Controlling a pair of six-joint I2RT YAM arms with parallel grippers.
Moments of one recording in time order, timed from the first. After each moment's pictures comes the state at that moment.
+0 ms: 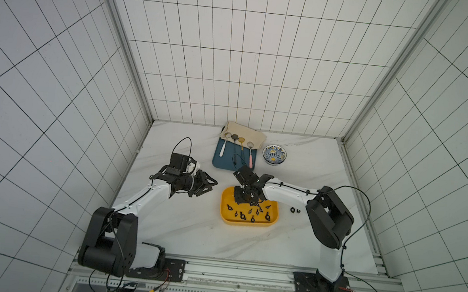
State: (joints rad) left arm -0.16 1.34 0.77 -0.34 0.75 -0.84; right arm 0.95 1.96 1.32 -0.52 0.00 0.61
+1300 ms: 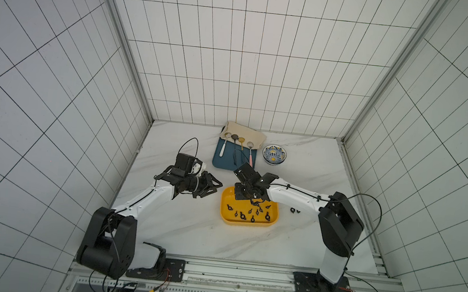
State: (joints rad) left arm -0.26 1.34 0.80 -0.34 0.73 -0.86; right arm 0.97 1.83 1.32 -0.57 0.12 0.61
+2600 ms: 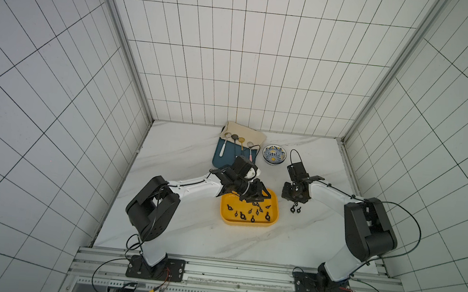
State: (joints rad) left arm -0.74 1.75 1.15 -0.17 0.67 -0.97; right arm 0.44 1.68 0.97 -0.52 0.11 0.53
